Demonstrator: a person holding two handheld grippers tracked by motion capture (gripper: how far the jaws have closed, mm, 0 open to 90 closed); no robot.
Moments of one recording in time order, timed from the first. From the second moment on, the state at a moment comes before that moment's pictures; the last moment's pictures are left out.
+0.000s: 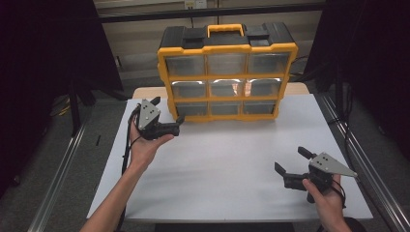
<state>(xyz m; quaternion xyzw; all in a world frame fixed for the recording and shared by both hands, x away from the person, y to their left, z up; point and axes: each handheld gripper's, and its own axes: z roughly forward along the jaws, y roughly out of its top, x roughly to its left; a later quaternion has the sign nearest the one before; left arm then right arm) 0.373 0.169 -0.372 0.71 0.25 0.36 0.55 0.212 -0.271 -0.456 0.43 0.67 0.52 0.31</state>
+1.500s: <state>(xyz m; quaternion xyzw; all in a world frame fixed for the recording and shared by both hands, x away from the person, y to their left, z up) 0.415 0.130 -0.320 0.70 -0.02 0.66 0.27 0.211 -0.271 -0.456 0.43 0.67 0.52 0.31</state>
